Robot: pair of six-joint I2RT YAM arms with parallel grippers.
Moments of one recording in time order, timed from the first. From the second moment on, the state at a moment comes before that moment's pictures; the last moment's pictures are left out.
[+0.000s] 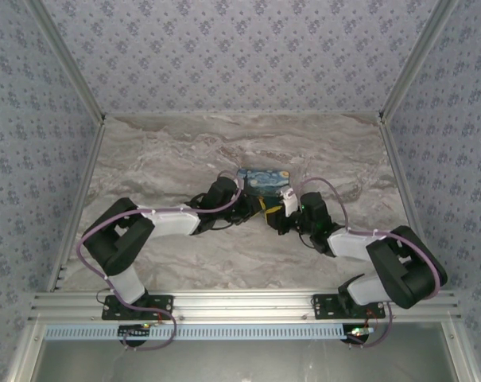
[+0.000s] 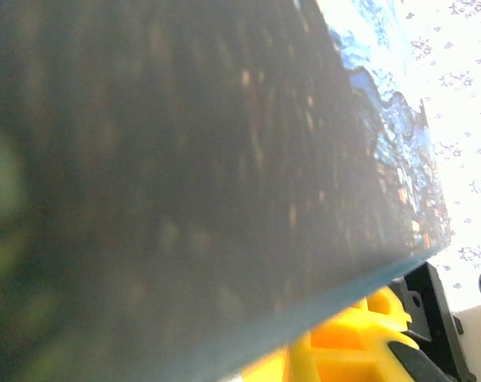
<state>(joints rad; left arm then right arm) -0.82 1.71 0.83 0.30 0.32 -1.22 0.50 1.38 0.34 0.52 -0.41 0.17</state>
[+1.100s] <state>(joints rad) -0.79 1.68 0.82 0.28 0.33 -1.22 0.46 1.09 0.22 0.49 -0.44 0.30</state>
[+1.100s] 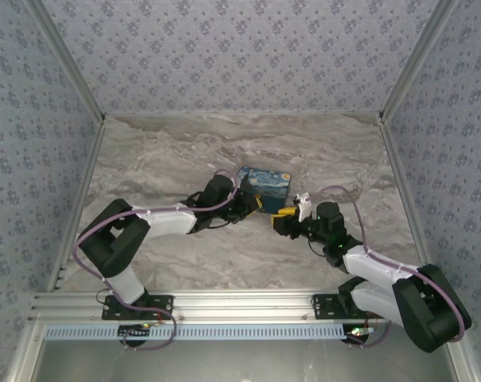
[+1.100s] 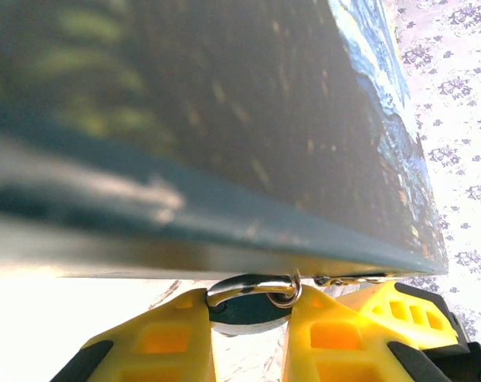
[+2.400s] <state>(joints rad) -0.79 1.67 0.81 0.28 0.33 -1.22 0.54 1.28 0.29 0.53 -0.36 0.31</state>
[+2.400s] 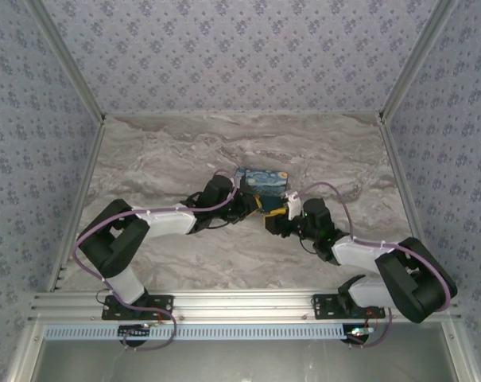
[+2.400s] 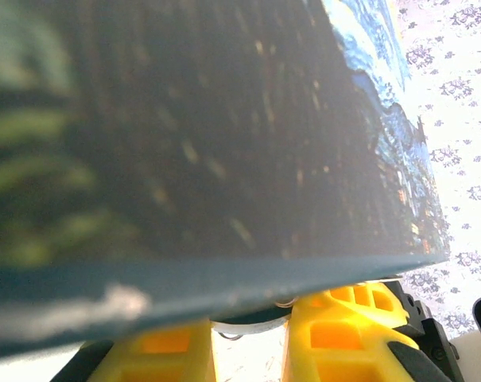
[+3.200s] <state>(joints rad) -0.66 1.47 0.76 0.09 0.35 -1.15 0.95 1.18 0.50 0.15 0.29 -0.26</state>
